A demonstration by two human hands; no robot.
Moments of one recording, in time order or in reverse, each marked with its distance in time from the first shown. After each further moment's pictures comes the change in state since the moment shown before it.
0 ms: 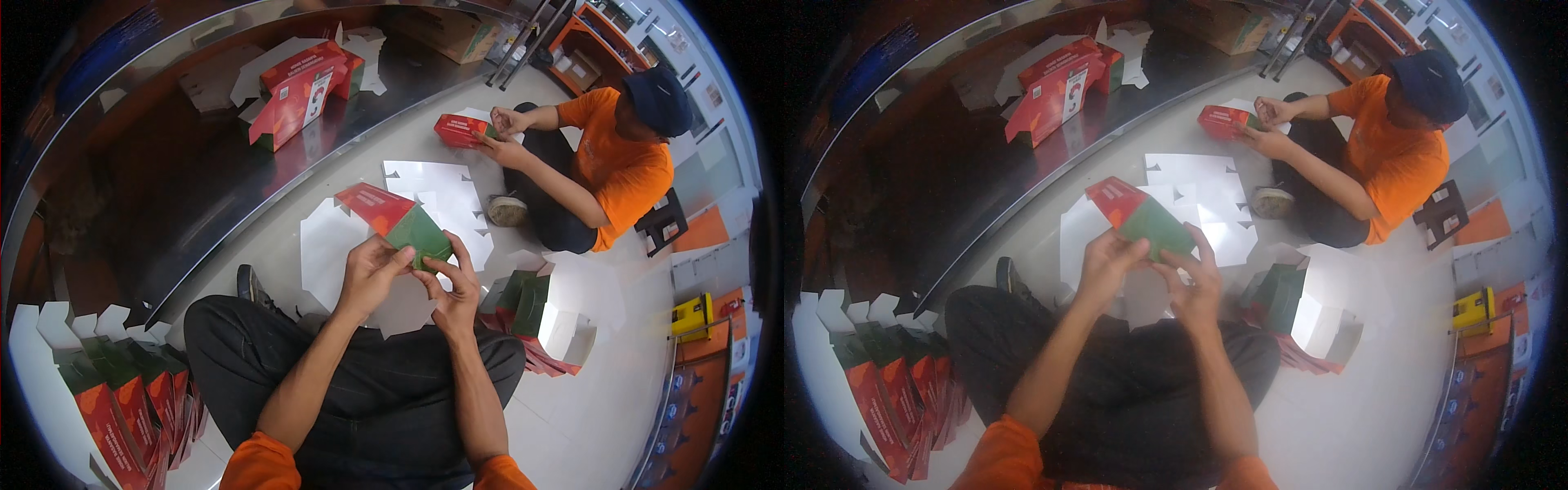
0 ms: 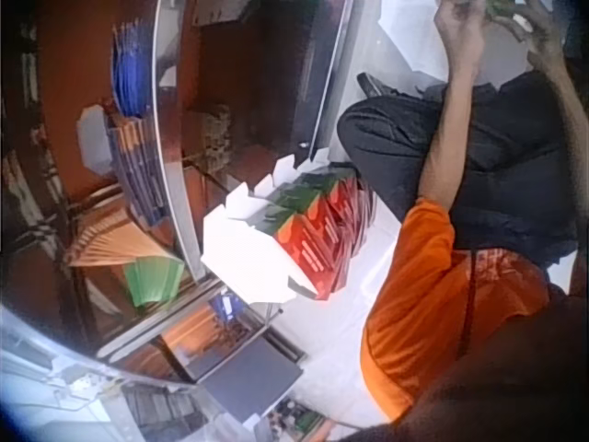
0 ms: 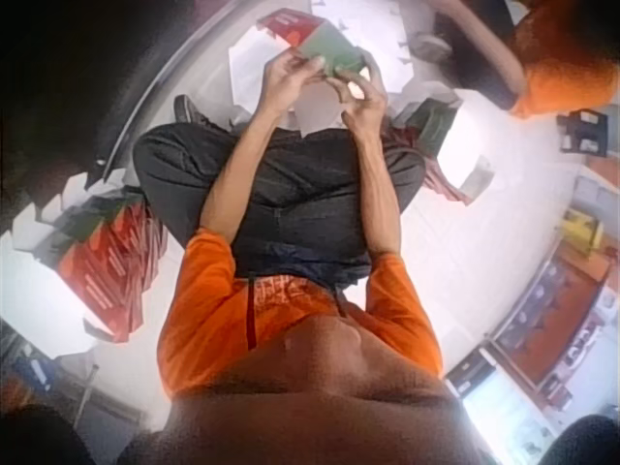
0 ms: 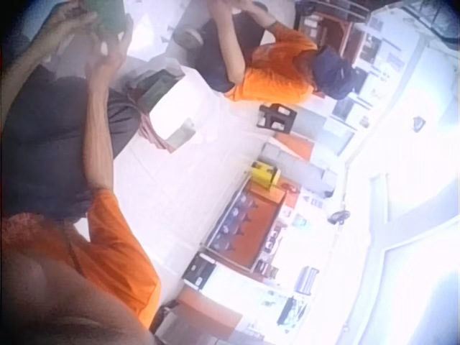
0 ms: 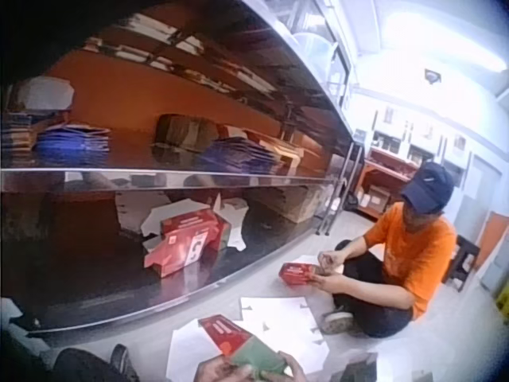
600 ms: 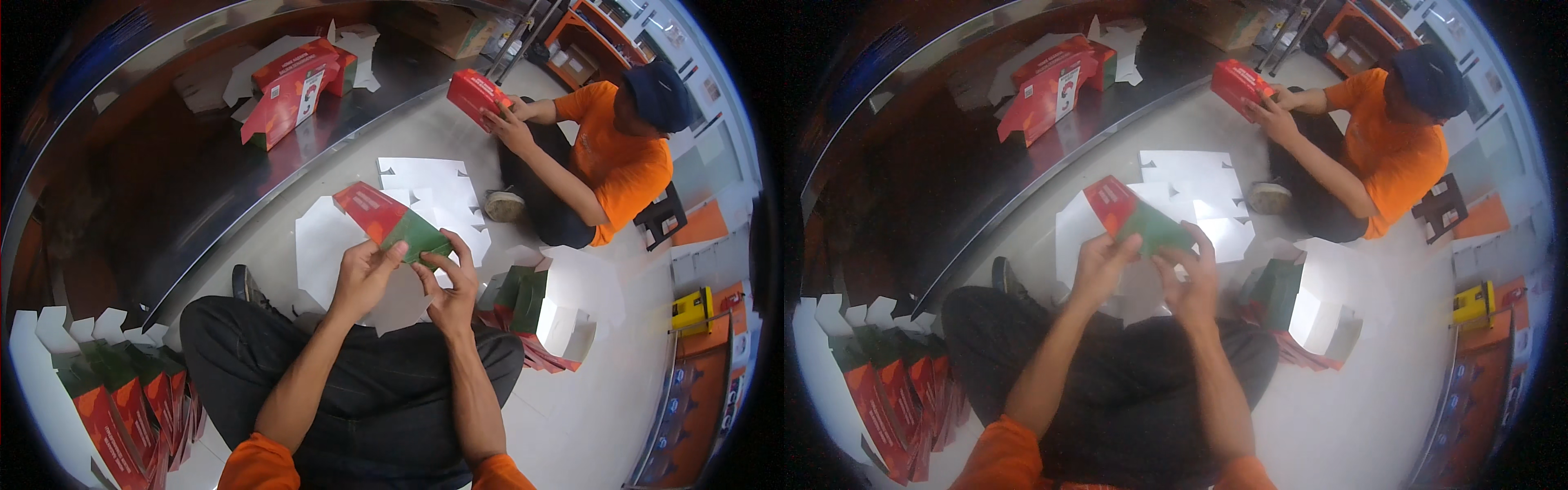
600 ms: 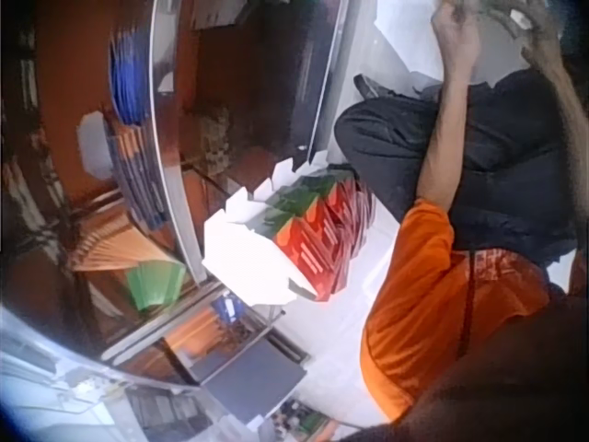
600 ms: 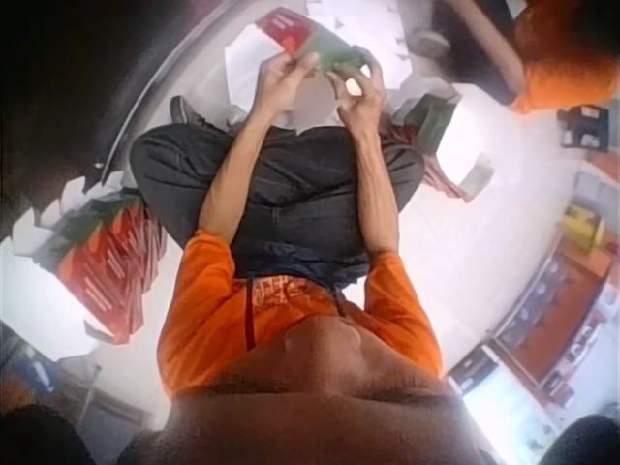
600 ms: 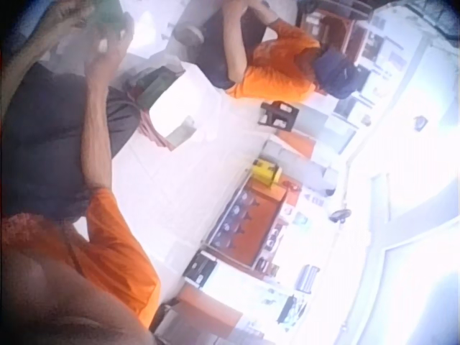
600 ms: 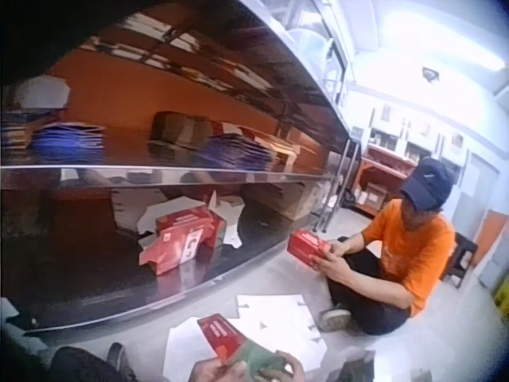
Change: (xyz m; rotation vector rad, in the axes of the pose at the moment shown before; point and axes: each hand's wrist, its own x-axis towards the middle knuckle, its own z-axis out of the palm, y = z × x) left_hand 0.001 -0.007 -0.008 0.257 -0.017 0.024; right_hand -0.001 0.006 -0.004 -0.154 -0.031 -0.023
